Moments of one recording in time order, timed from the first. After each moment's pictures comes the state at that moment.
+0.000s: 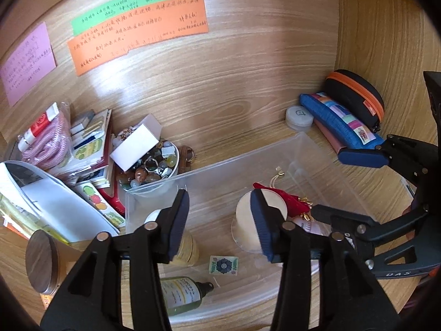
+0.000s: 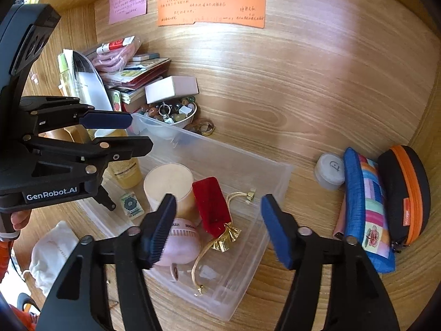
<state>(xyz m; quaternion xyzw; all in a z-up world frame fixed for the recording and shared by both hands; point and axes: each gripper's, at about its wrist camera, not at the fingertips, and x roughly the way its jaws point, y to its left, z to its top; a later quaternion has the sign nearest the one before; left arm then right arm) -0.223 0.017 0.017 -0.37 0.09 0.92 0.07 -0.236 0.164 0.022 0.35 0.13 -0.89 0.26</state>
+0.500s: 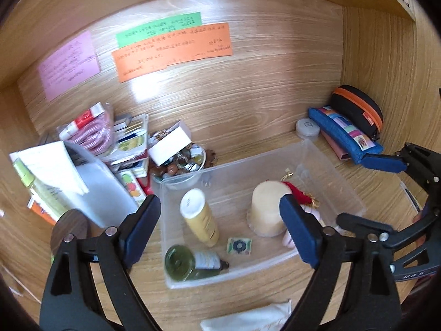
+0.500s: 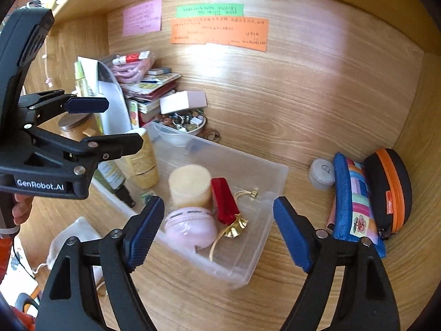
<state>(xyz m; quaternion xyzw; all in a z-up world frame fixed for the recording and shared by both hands) -0.171 0.003 0.039 -0.34 0.08 0.94 0.03 -0.188 0.165 0.042 0.31 0.13 -0.91 0.26</state>
